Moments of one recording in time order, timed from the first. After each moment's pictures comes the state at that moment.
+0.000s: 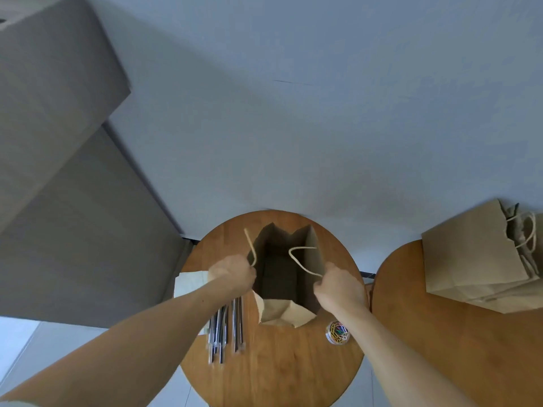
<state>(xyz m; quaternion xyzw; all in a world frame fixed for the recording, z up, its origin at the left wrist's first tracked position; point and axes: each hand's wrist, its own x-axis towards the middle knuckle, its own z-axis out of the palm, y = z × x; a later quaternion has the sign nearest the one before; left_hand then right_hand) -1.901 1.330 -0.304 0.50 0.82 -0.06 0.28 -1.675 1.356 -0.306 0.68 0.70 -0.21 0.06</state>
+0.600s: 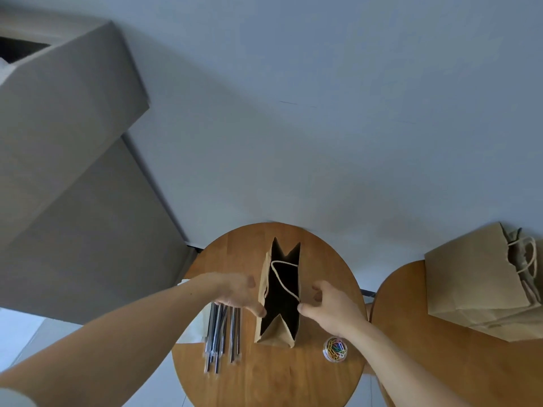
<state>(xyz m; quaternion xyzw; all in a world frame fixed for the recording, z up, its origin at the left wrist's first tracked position) -1.917 1.335 -0.300 0.56 0.66 -0.16 0.48 -1.661 1.351 -0.296 0.59 0.71 -0.38 0.06</state>
